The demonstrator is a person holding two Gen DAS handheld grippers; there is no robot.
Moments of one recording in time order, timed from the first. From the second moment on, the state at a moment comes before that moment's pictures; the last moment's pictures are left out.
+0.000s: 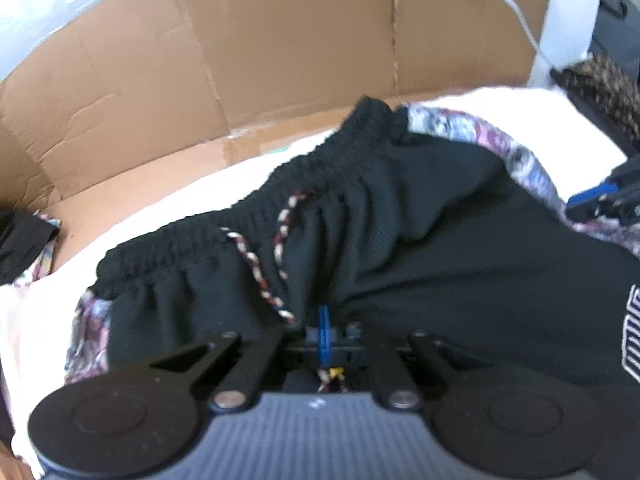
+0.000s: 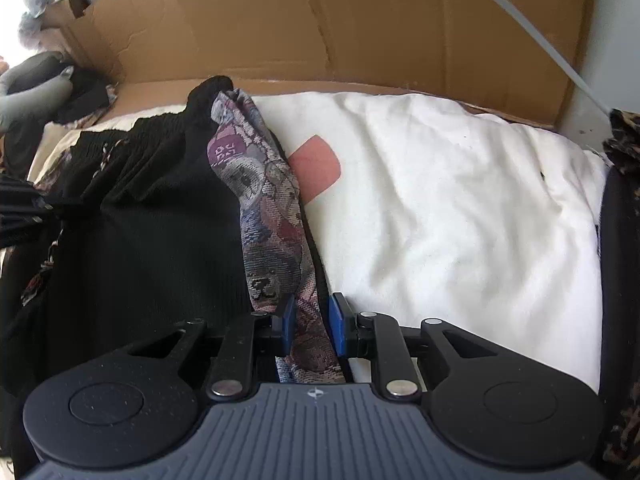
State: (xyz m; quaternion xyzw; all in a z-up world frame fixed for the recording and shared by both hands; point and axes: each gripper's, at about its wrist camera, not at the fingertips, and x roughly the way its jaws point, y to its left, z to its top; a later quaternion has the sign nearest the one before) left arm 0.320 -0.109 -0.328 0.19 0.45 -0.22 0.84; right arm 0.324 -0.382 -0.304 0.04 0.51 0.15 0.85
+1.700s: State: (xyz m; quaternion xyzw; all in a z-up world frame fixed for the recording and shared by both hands) left arm 0.329 0.138 -0.319 0.06 0.56 -0.02 0.82; right arm 0.342 -0.389 -0.285 -0.04 0.56 0.05 0.83
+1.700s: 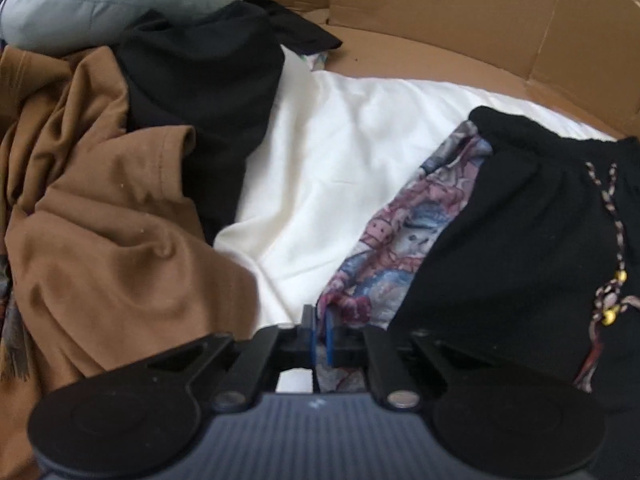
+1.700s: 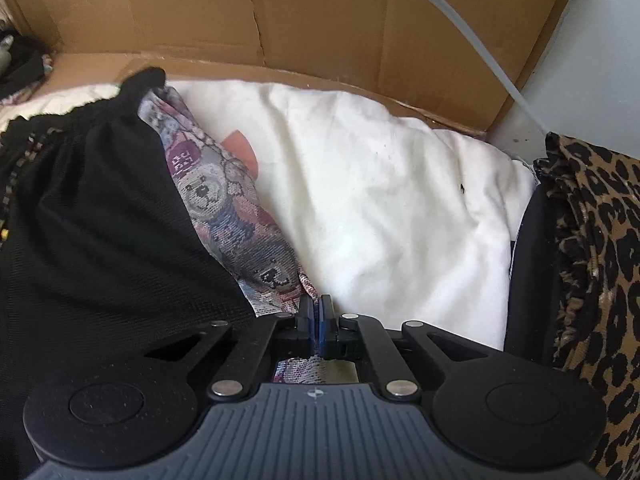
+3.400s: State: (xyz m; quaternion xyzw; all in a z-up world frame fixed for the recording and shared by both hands) left arm 0.079 0.170 -0.216 -0.09 0.54 -0.05 0.83; right arm 0.092 -0.487 -0.215 0.19 0.50 0.02 0.84
